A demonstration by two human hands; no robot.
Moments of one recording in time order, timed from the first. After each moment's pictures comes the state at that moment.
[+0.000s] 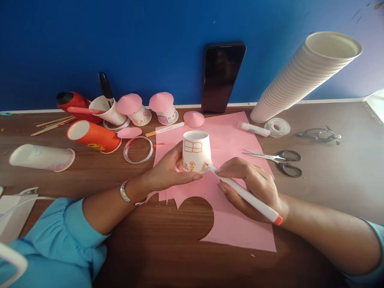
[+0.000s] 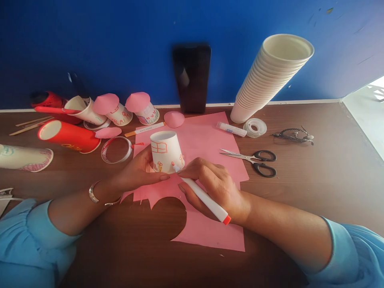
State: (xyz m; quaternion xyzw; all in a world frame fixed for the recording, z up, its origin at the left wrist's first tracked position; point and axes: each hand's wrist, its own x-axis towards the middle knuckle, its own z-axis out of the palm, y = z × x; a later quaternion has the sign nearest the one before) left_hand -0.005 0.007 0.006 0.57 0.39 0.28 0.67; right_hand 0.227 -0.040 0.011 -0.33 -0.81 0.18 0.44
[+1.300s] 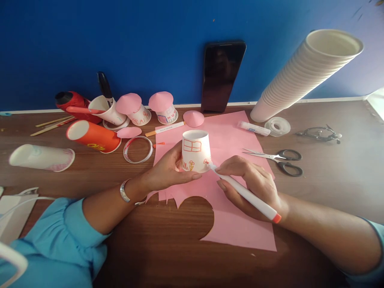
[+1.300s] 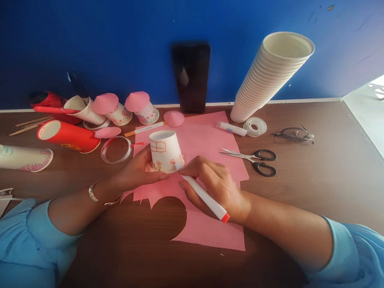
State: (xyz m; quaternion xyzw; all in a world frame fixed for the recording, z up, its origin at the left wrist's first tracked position) left_hand -0.006 0.008 0.007 0.57 0.39 0.27 0.67; right_hand 0.227 -0.041 0.012 -0.34 -0.82 0.16 0.44
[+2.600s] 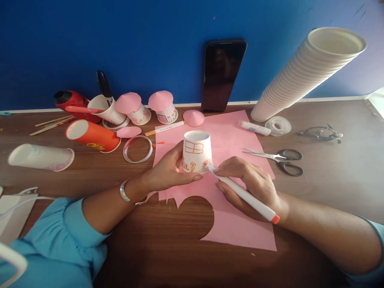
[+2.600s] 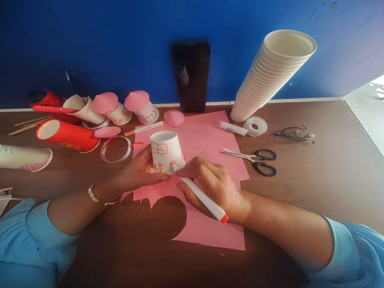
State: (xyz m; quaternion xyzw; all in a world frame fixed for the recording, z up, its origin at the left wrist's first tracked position) left_hand -0.004 0.008 0.011 0.59 0.40 0.26 0.65; right_hand 0.227 -0.039 0.012 -0.32 -0.82 0.18 0.44
